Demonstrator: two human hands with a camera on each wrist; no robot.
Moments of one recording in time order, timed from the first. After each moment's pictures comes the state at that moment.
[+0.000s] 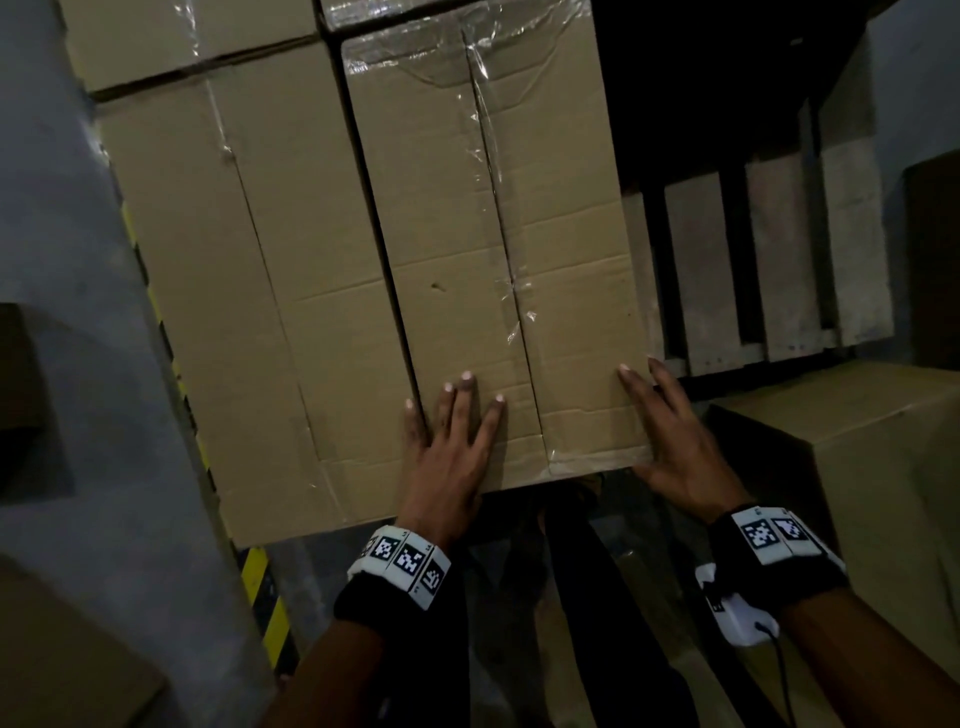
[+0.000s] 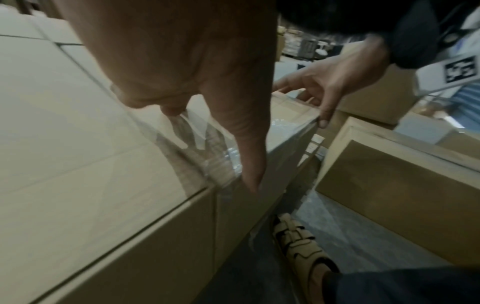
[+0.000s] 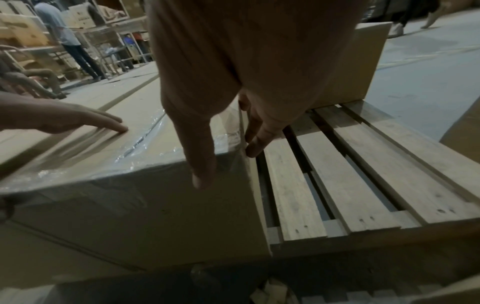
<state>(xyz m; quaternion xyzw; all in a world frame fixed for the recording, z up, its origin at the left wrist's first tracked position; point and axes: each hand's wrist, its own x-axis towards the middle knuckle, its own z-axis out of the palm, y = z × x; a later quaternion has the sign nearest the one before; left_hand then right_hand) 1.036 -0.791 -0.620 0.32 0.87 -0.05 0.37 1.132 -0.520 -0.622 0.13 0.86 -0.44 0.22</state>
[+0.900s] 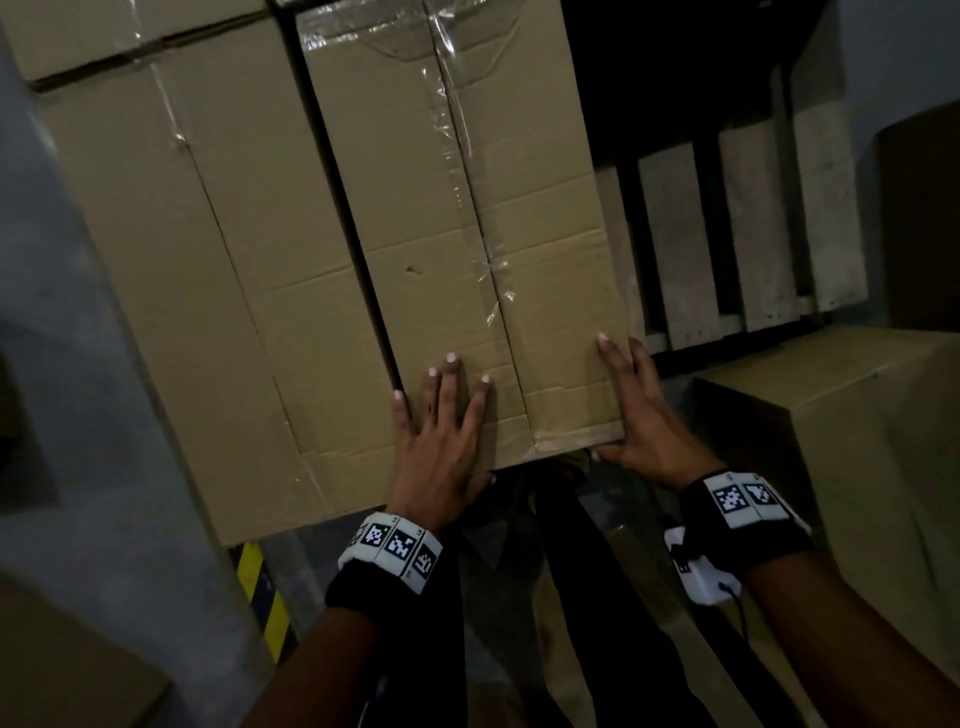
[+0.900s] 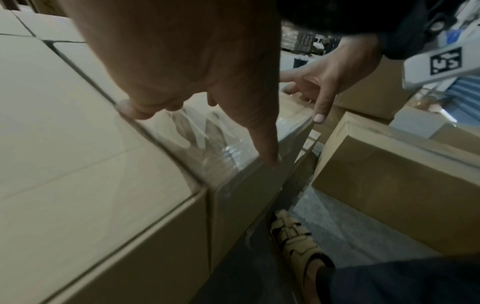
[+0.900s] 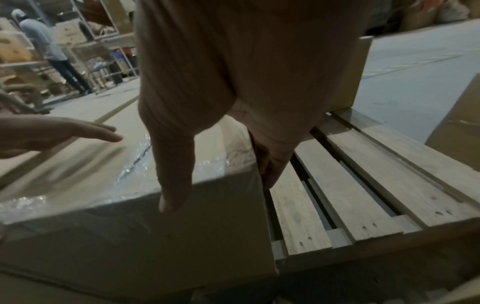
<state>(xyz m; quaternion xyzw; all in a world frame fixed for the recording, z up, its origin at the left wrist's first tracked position) 1.039 -0.783 -0.617 0.32 0.87 -0.03 0.37 1.125 -0.530 -0.625 0.20 0.83 -0.42 0.31</state>
